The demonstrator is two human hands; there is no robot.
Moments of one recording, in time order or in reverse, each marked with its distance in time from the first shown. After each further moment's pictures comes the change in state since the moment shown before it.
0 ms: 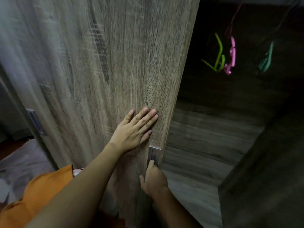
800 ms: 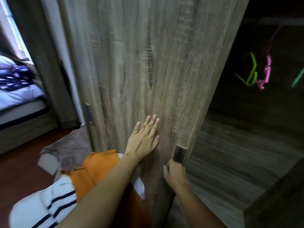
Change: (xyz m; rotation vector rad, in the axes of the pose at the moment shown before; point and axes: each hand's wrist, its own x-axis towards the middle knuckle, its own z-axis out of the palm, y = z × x) left_hand -0.032 -0.003 -0.100 -0.094 -0.546 -0.566; right_hand -0.019 -0.018 -0.008 0.027 0.148 -0.089
